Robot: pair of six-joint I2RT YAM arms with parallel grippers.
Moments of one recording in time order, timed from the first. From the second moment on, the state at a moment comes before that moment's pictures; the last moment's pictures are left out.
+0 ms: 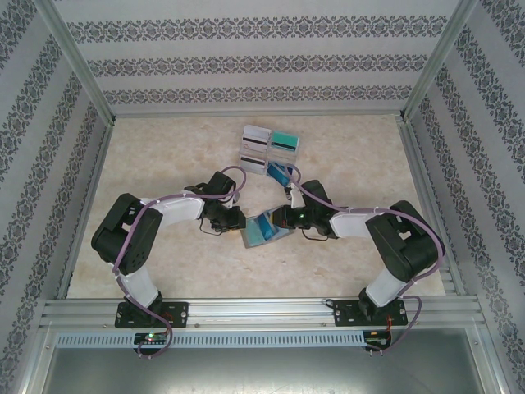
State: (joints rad) left arm -0.50 1.75 0.94 -0.40 0.39 -0.61; right arm 0.52 1.65 0.63 0.27 -0.55 0.63
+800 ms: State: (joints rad) left arm -0.52 1.76 0.93 -0.36 0.40 -0.63; right arm 0.53 1.62 0.54 0.38 -0.44 0.66
